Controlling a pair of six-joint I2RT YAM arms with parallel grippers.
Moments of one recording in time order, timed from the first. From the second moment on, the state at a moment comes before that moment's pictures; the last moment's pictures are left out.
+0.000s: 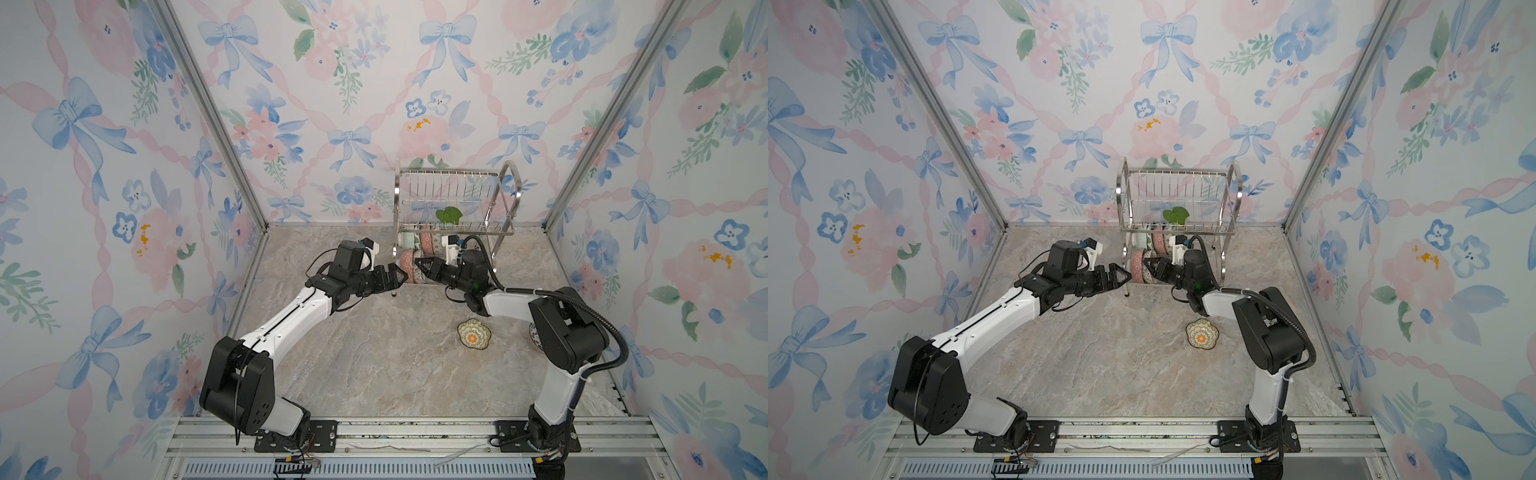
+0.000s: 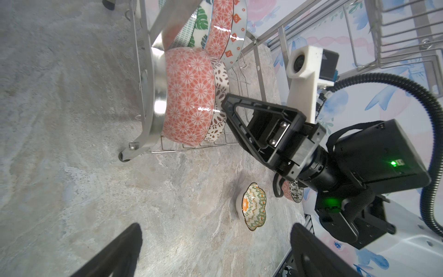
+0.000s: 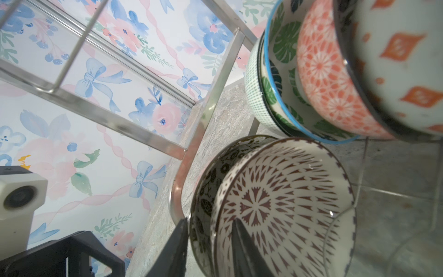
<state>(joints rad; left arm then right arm) -0.44 1.45 1.08 -0.29 0.43 -0.64 0.43 1.85 0.99 0.65 -0.45 0.79</state>
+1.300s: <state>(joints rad) -0.72 1.36 0.94 -0.13 0.41 -0.61 0.35 0.94 0.70 -0.50 0.13 0.53</state>
